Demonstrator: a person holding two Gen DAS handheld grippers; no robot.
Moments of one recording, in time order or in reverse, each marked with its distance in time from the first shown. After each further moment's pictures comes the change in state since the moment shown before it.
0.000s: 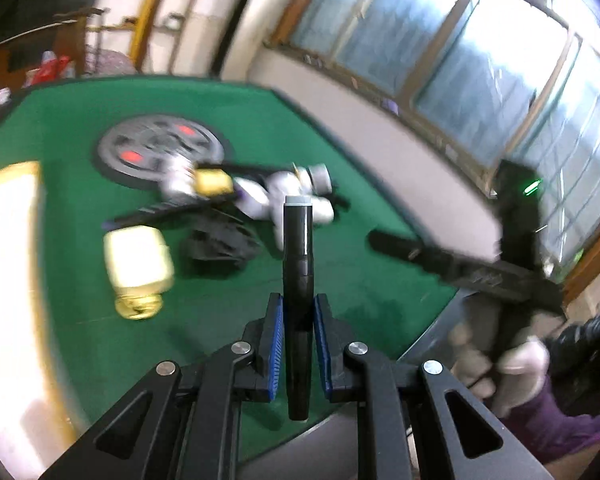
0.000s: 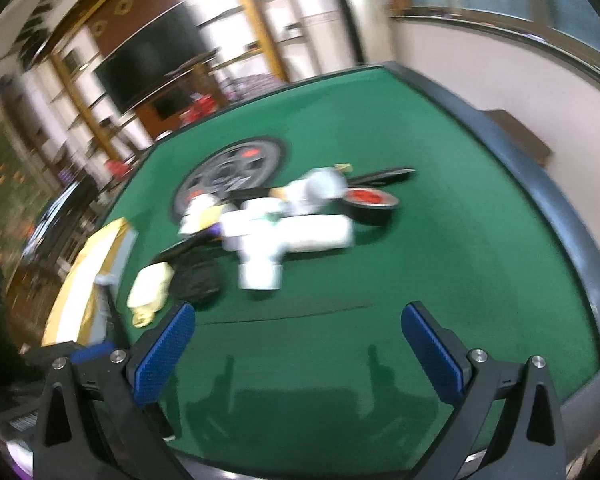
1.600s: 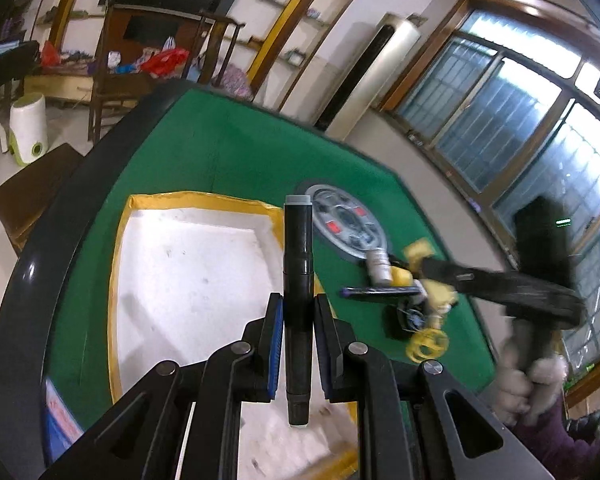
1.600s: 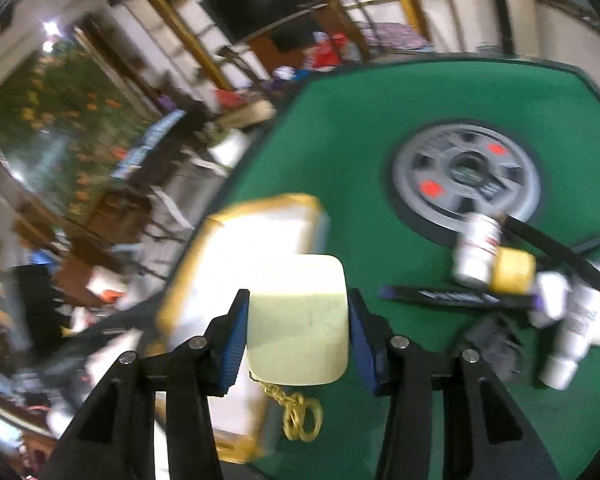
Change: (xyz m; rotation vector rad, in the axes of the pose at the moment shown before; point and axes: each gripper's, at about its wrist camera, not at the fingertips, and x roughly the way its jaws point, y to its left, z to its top) left arm -0.099 0.199 0.028 -0.291 -0.136 0.190; right arm 0.076 0.206 0.064 -0.180 0.218 0.384
